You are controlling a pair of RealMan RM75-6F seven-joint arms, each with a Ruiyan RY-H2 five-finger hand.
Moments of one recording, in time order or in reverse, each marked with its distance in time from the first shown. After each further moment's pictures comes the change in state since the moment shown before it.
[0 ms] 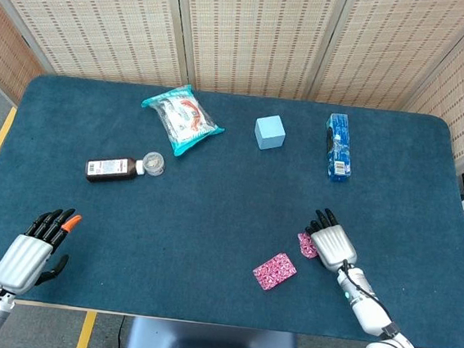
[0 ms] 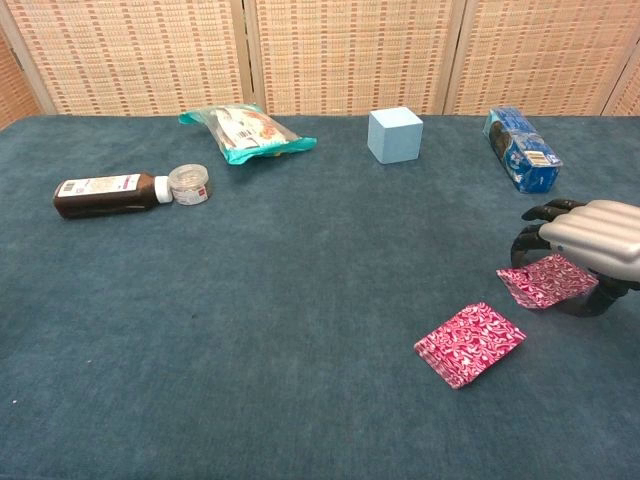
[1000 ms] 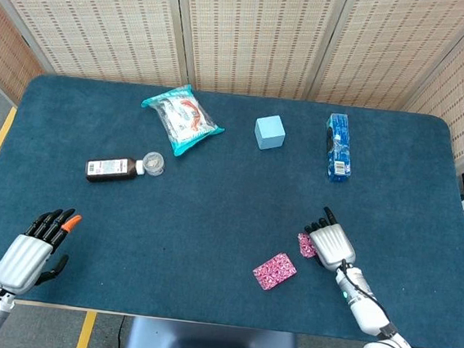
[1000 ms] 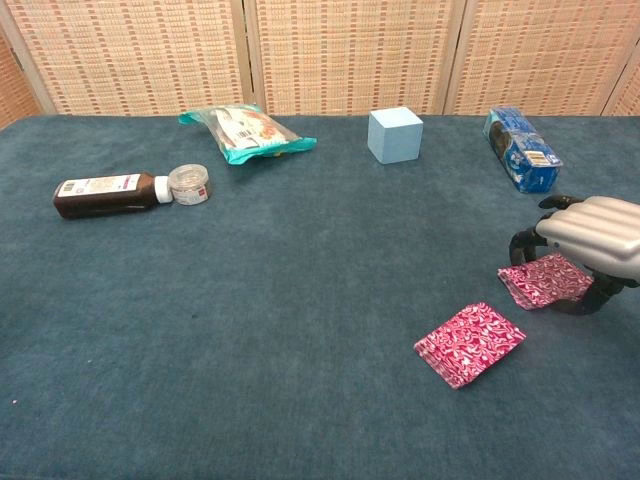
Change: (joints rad) left arm -0.001 0.002 0.001 -0.001 -0.002 -0.004 0.000; right arm -0.001 -0.011 0.007 -0.002 0.004 0.020 -0.017
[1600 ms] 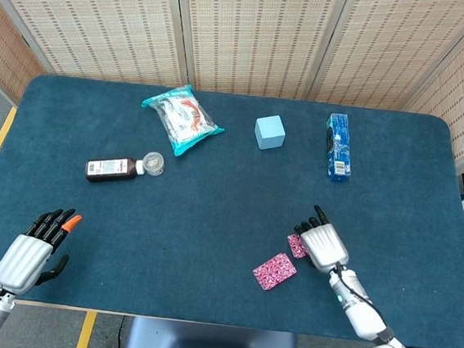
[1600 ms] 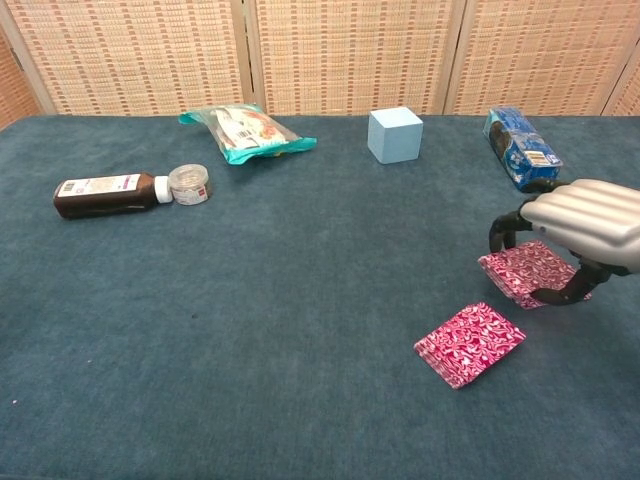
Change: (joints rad) left arm -0.001 0.001 0.001 -0.005 0.002 -0.001 0.002; right arm 0.004 0.032 0.012 -0.142 -0.031 0.046 -0.032
